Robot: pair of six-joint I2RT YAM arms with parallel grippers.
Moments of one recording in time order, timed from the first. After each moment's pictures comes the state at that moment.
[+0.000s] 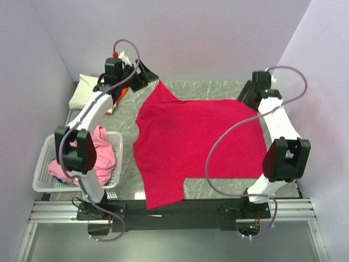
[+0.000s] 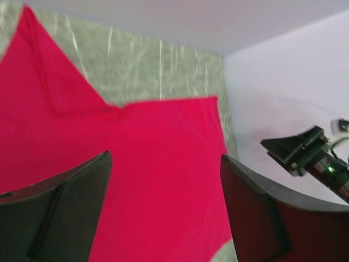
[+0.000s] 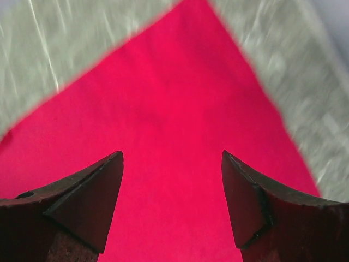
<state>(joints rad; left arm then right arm) -0.20 1.84 1.65 -0.14 0.44 -0.75 -0.04 1.68 1.54 -0.67 0.25 0.44</state>
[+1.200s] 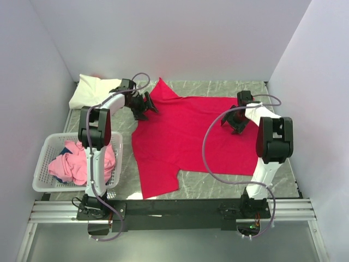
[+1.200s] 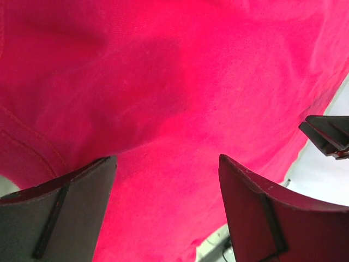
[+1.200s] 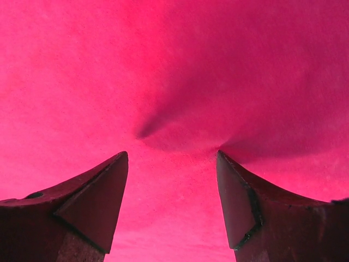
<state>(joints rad) -0.17 2.25 1.72 -0.54 0.54 -0.58 -0.02 1.91 1.28 -0.58 -0.06 0.67</state>
